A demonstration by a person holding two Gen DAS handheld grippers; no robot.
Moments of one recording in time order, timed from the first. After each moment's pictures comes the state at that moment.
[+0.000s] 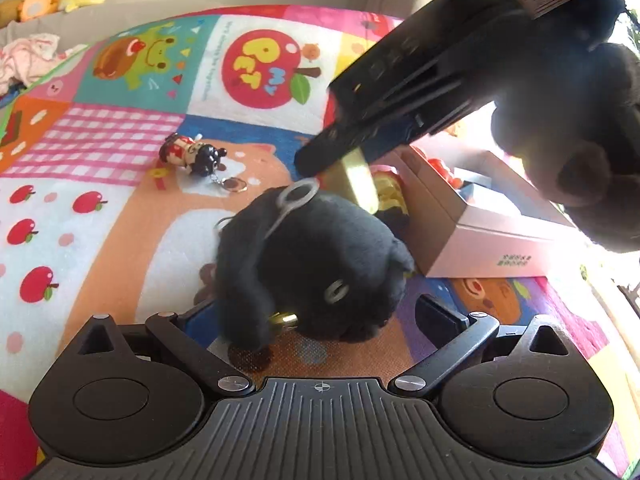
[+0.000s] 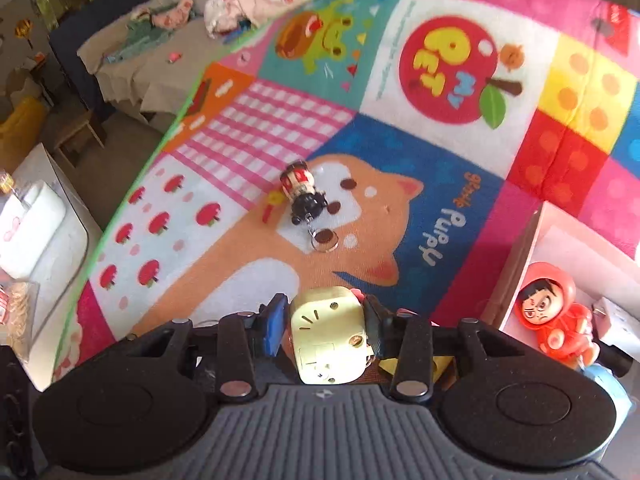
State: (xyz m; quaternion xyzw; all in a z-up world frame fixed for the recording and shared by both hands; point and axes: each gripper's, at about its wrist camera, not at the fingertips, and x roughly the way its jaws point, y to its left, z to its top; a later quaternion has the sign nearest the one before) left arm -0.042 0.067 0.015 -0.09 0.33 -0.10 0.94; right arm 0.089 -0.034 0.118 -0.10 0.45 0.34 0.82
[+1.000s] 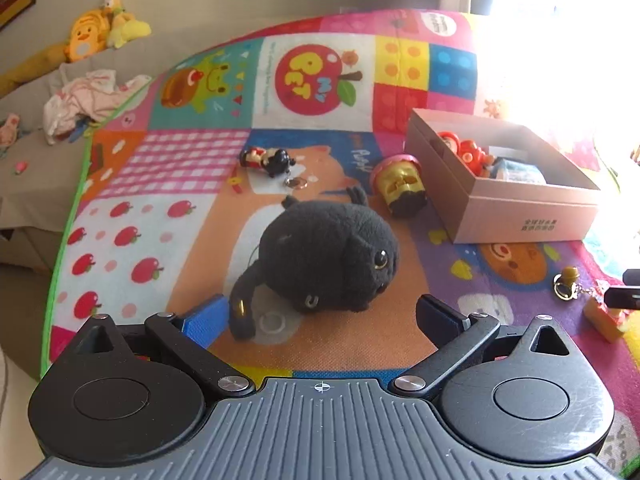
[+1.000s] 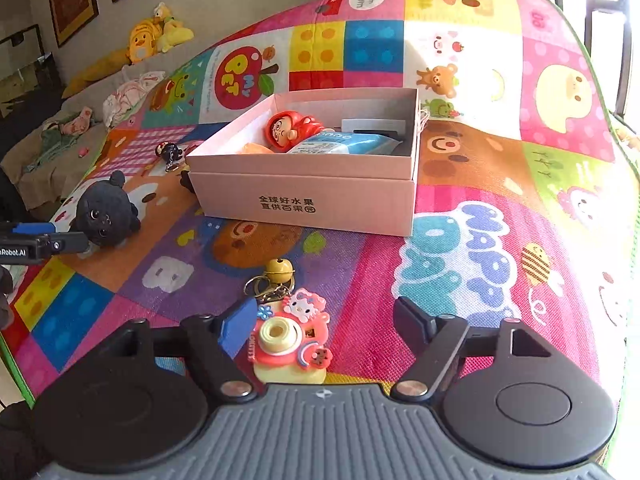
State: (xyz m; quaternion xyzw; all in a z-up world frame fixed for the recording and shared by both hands) left arm -0.093 0.047 0.055 0.00 0.34 0.02 0.94; right arm -0.073 -0.277 0.044 0.00 0.36 0.18 0.92
